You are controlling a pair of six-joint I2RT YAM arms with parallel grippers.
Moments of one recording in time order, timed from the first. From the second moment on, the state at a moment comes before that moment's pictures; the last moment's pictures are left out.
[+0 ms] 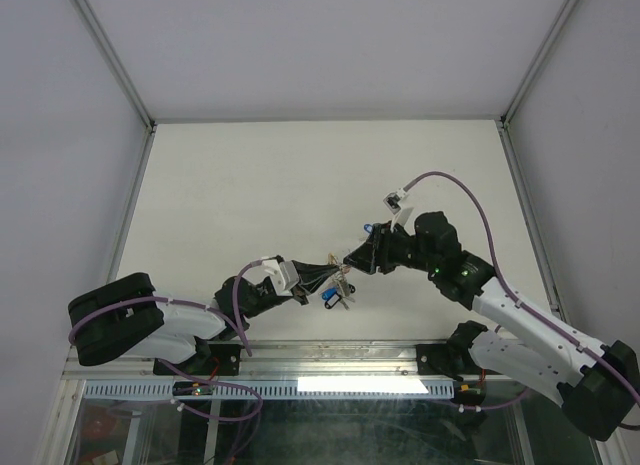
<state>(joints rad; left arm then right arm) -1.09 1.30 0.15 1.43 0.08 0.05 0.70 0.86 0.60 -0.15 -0.38 0.63</state>
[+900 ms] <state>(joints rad) -1.09 1.30 0.15 1.40 0.08 0.06 0.70 0.88 0.57 -0.12 -0.41 0.64</state>
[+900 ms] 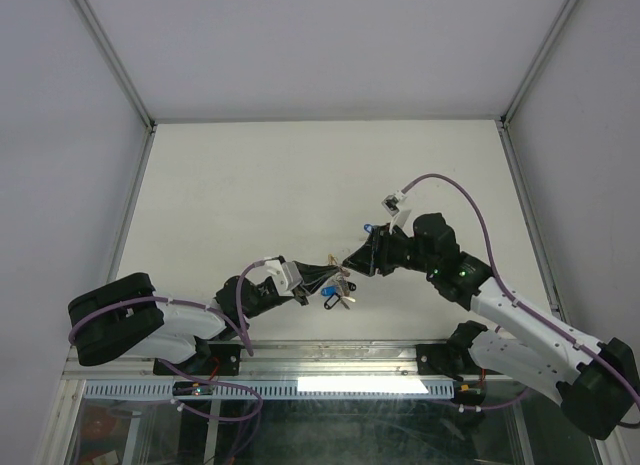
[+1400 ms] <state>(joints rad) -1.09 1.30 0.15 1.39 0.07 0.07 0.70 0.87 0.55 -0.10 -0.44 0.66</state>
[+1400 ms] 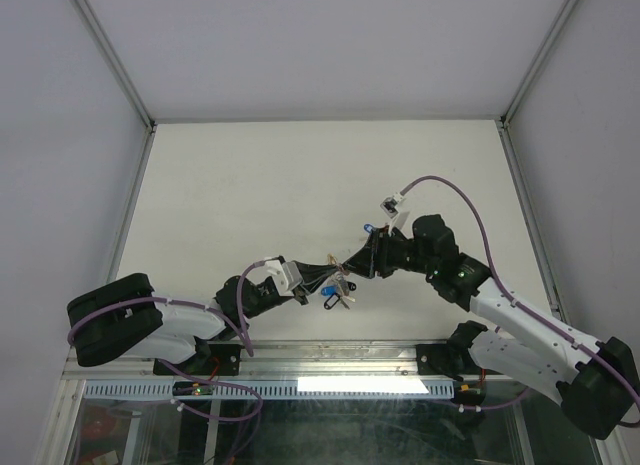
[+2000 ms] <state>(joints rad) -1.09 1.29 0.15 1.37 0.06 0.07 0.70 0.90 0.54 -0.09 -0.45 0.66</state>
